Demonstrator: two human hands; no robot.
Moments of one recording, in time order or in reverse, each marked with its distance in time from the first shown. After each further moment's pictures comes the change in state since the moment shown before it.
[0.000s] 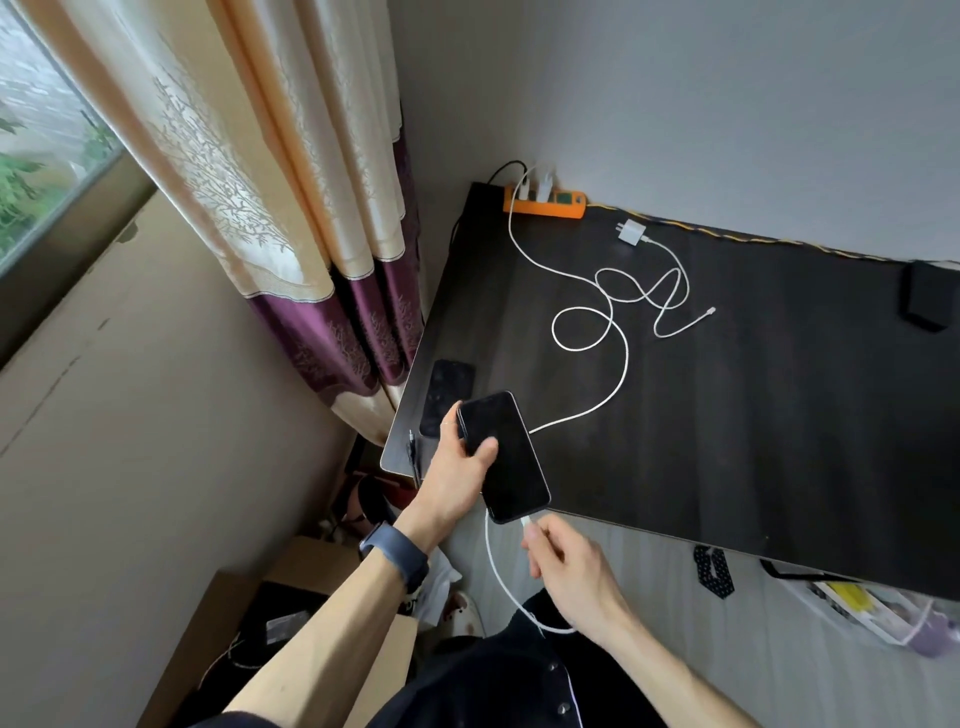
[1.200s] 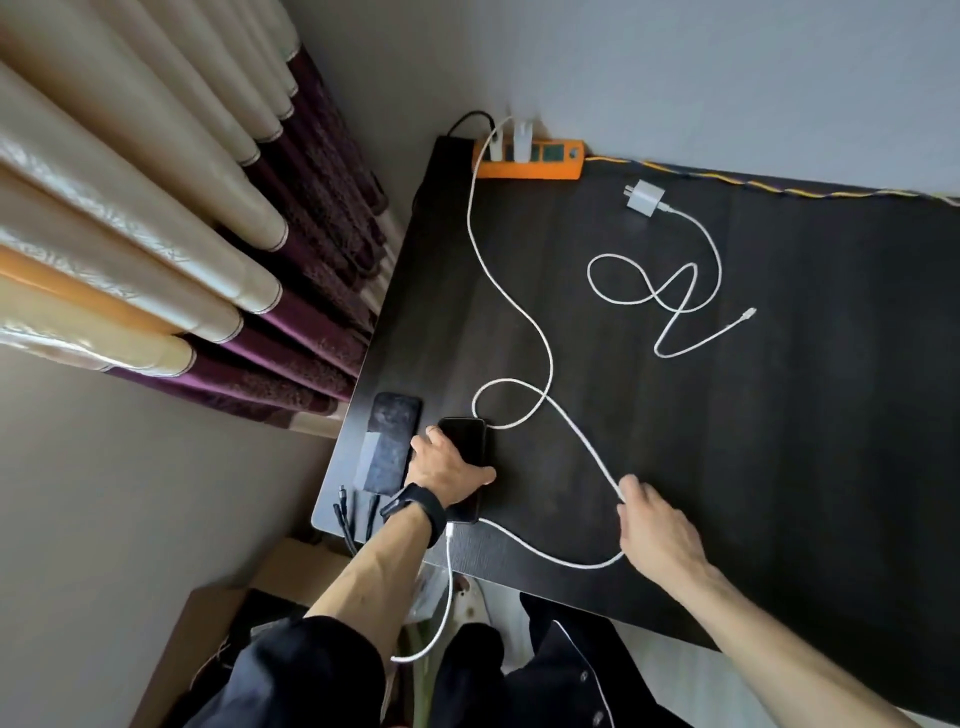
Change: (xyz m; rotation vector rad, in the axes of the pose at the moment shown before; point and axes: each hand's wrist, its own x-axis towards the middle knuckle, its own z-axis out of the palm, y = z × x) left_hand 0.182 -0.010 0.091 1.040 0.161 -0.464; right_hand 0.209 0.143 -0.158 -0.798 -0.097 0.086
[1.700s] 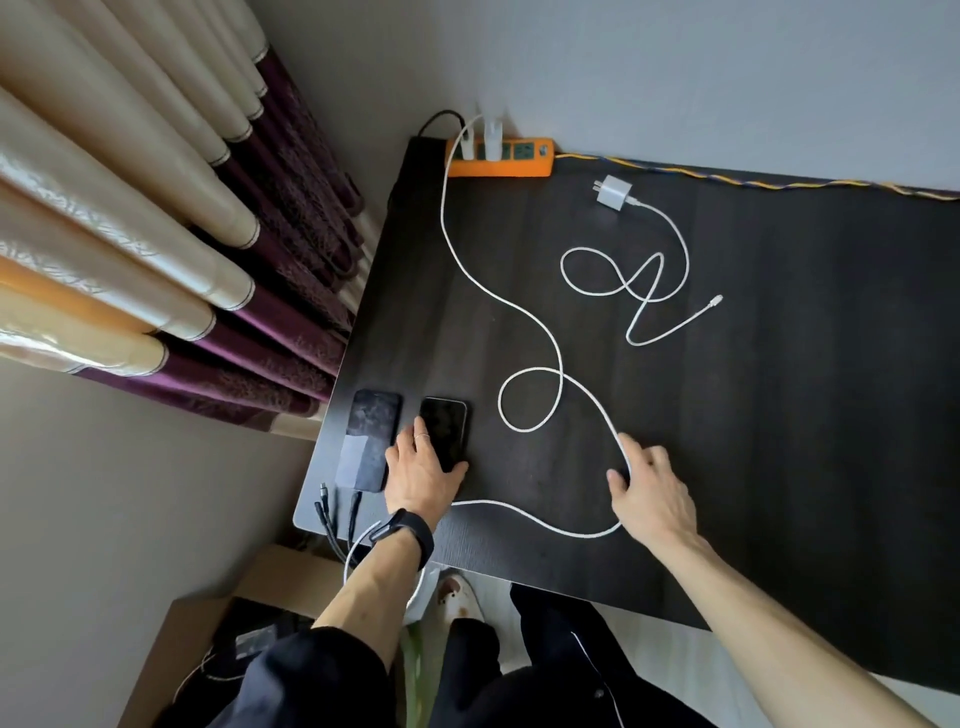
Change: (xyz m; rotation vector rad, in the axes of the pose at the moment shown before) left_hand -0.005 -0.024 0.032 0.006 0.209 0.169; right_hand 0.005 0.014 -0.016 0.230 0.121 0.182
